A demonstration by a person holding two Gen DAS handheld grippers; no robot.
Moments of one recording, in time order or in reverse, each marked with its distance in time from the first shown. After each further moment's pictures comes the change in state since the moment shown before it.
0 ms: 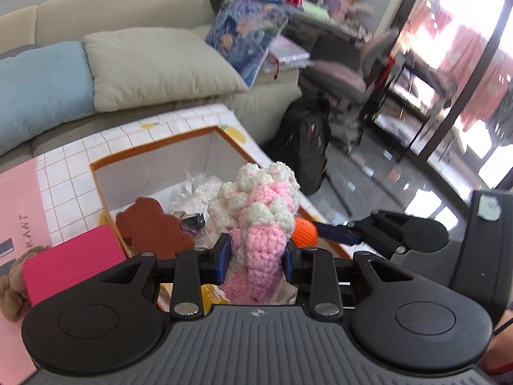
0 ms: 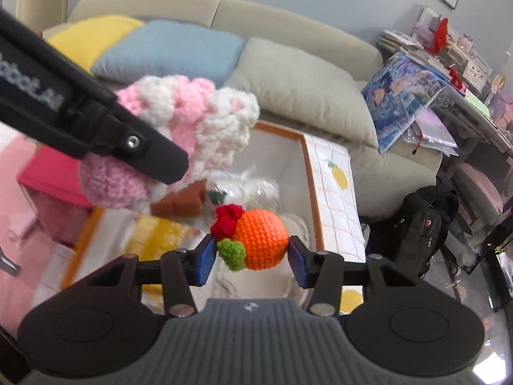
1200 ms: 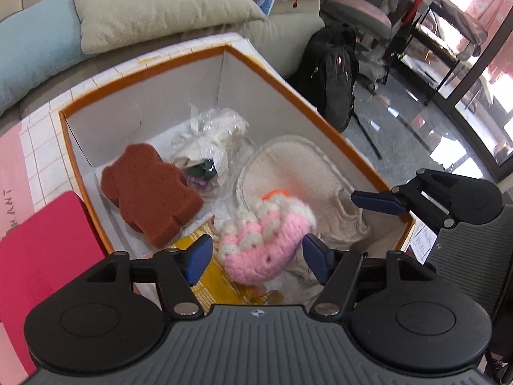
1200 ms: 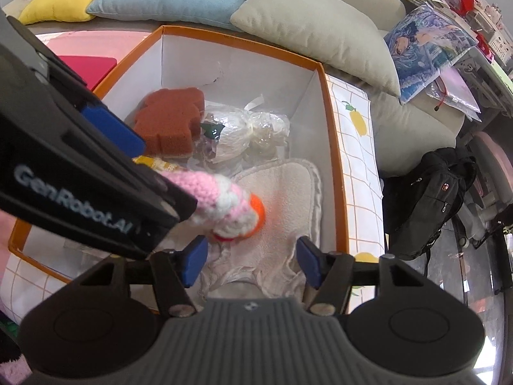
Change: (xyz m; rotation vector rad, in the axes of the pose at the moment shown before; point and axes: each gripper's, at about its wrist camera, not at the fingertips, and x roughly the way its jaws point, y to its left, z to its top) left arm 0.065 0.011 -0.007 0.008 0.224 0.067; right arm 0.048 -0.009 -0.009 -0.025 0.218 0.043
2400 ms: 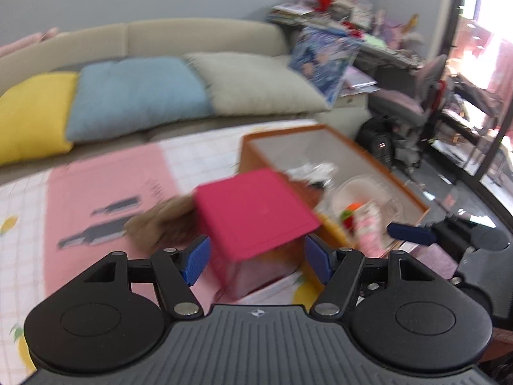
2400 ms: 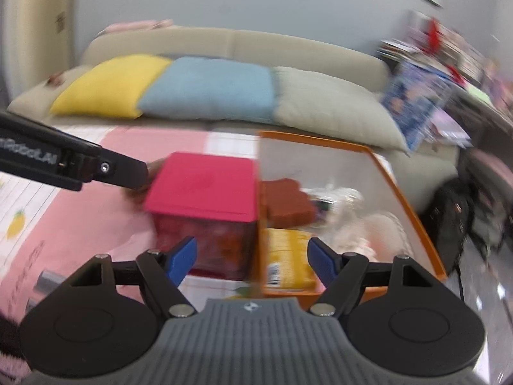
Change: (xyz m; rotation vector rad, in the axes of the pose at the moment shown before) left arm -0.157 0.087 -0.140 -0.120 -0.358 0.169; right arm -0.099 0.153 -0.019 0.129 -0.338 0.040
